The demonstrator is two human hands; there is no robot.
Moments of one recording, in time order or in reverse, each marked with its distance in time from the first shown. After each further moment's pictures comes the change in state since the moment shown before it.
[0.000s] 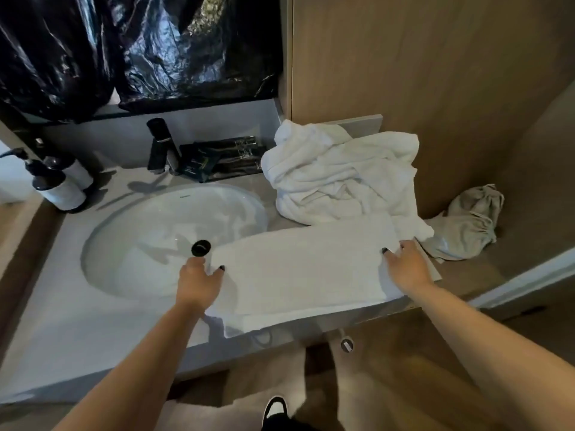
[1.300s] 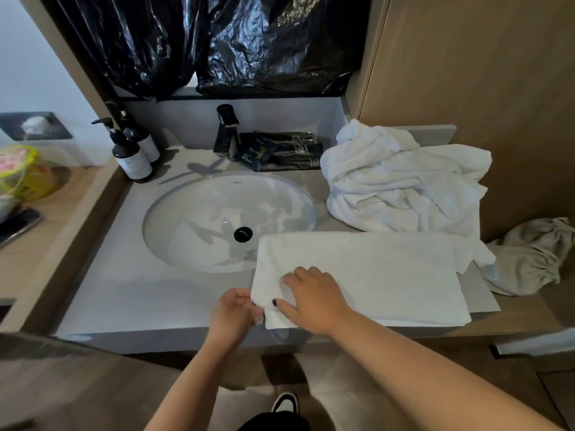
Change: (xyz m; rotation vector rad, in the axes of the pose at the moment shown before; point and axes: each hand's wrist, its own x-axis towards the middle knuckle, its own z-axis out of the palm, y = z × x) left_hand -0.082 -0.040 -0.019 -0.463 -0.215 -0.198; right_hand -0.127 -0.102 0.150 -0.728 -0.348 -1.068
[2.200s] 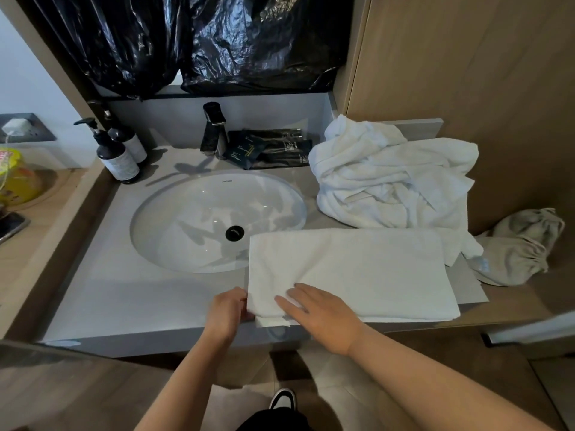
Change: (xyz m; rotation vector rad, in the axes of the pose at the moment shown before) left_hand 0.014 -0.006 0.009 -0.048 0.012 0.065; right_hand -0.044 0.027 0.015 -0.107 0.152 -0.380
